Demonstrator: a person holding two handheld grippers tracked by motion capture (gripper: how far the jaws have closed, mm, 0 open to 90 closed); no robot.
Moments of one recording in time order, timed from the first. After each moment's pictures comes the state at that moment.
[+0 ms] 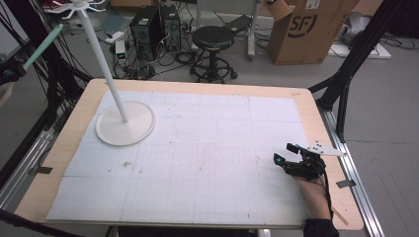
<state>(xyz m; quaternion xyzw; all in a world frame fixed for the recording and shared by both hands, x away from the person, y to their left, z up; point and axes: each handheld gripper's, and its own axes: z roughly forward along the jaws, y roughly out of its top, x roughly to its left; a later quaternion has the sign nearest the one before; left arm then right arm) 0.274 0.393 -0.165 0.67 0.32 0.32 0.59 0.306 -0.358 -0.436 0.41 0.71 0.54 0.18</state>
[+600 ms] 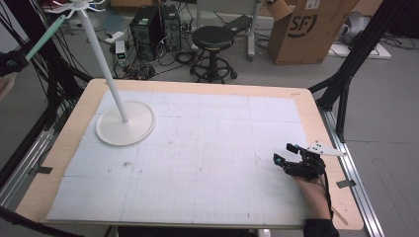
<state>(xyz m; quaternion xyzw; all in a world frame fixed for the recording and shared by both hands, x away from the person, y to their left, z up) 0.284 0.388 -0.158 0.66 0.32 0.33 0.59 0.306 -0.358 -0.436 0.41 0.71 0.54 0.18</state>
